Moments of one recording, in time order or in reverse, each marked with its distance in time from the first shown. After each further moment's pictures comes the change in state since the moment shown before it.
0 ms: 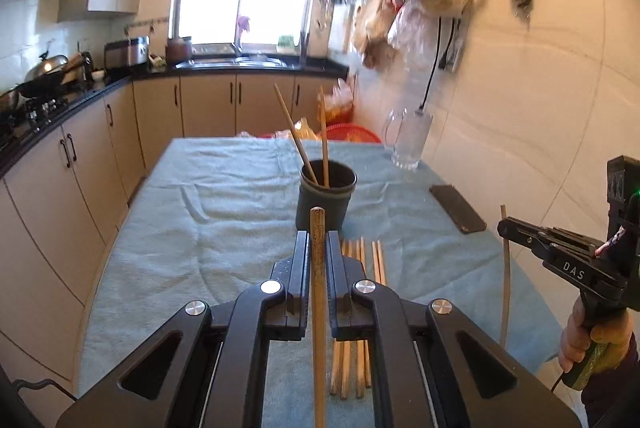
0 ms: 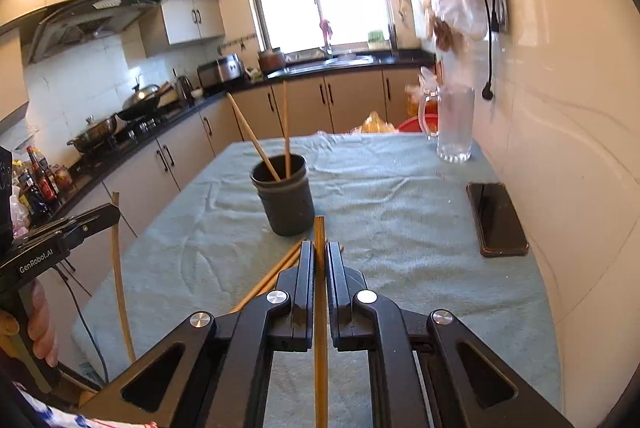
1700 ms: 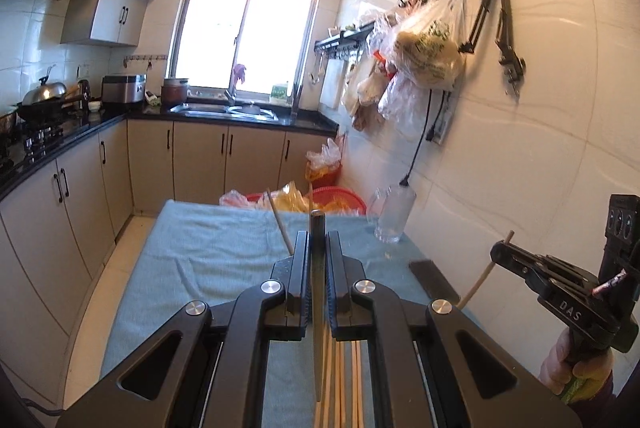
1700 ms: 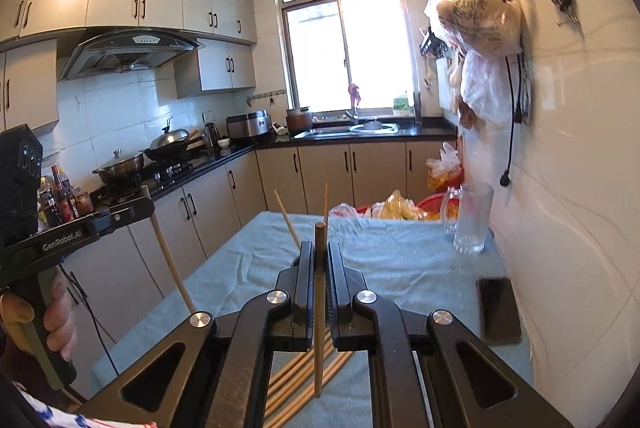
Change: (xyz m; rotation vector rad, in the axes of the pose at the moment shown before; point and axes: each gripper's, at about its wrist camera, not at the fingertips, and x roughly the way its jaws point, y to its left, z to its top) left arm -0.024 0.000 0.097 -0.039 -0.167 -0.049; right arm -0.044 0.035 0.077 -0.093 -0.205 0.059
